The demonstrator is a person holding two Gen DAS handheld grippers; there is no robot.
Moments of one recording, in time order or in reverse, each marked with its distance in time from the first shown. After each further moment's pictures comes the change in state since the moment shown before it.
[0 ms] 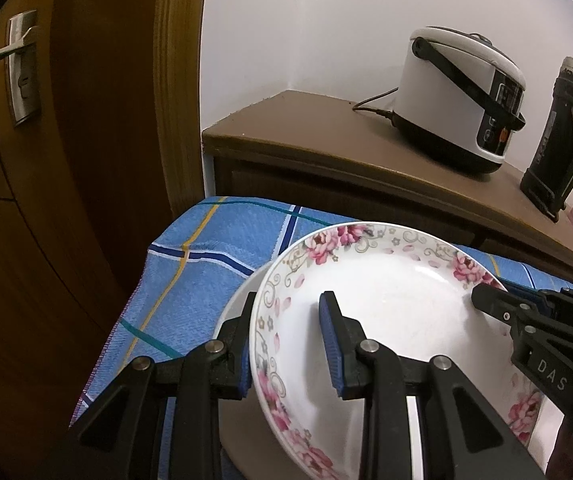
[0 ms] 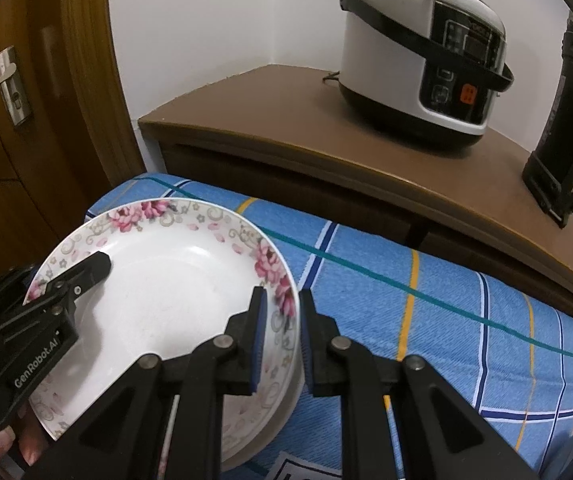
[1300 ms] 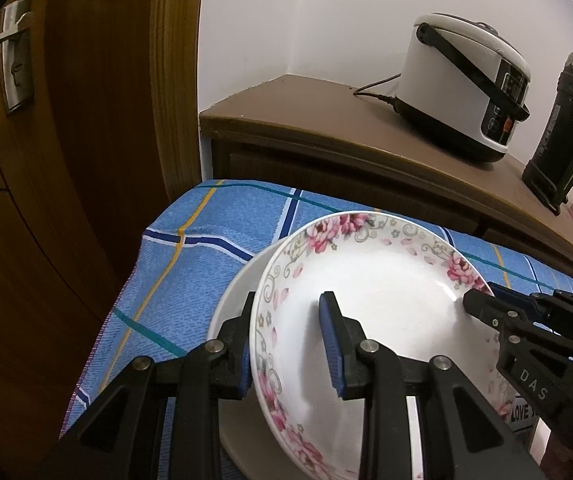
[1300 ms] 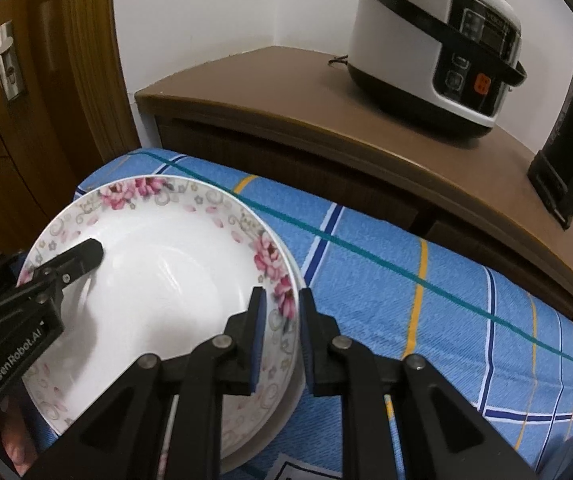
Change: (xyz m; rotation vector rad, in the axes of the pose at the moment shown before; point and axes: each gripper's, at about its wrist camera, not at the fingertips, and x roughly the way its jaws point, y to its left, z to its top) left arm 0.007 0.002 0.001 -0.006 0.053 -0.015; right arm 0.012 0.003 0.002 -0.025 0.057 -0.023
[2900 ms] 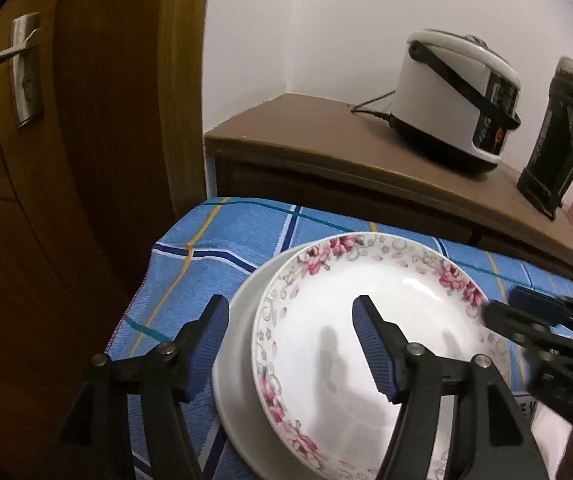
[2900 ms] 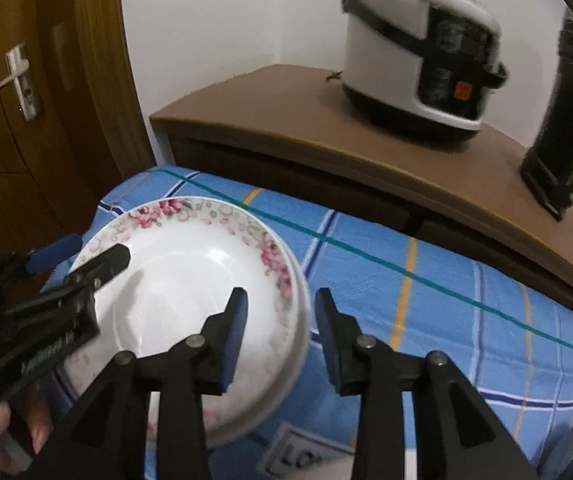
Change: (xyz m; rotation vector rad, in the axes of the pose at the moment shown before) left arm -0.017 0.002 -0.003 0.001 -0.070 0.005; right arm -0.047 -0.016 -0.014 0.056 -0.073 0.041
